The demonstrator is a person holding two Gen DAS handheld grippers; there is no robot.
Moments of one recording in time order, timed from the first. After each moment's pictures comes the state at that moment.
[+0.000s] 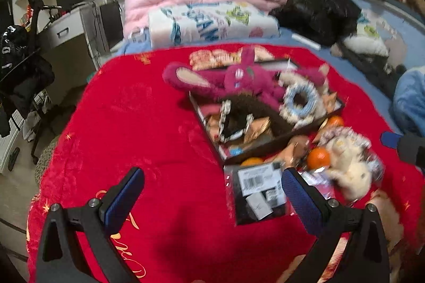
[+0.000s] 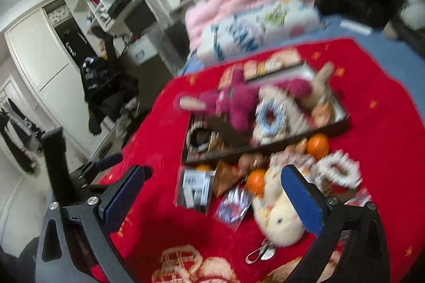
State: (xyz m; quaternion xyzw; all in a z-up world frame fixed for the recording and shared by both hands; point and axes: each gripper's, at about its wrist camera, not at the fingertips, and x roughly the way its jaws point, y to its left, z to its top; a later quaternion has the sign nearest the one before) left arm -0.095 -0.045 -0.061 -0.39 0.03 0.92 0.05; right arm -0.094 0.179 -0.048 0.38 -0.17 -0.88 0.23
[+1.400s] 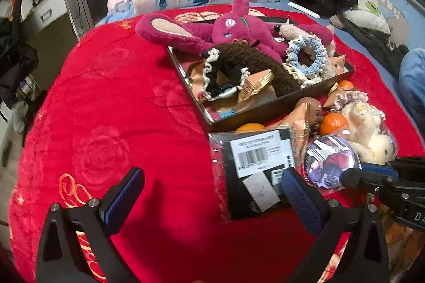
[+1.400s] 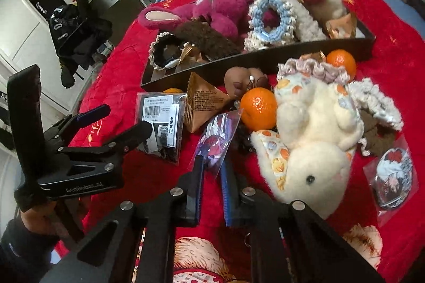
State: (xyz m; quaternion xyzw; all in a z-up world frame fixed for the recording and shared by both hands) left arm -0.118 -0.030 -0.115 -0.46 0.02 0.89 0.07; right arm -0.112 0.140 -0.123 0.51 -0.09 -0.83 0.19
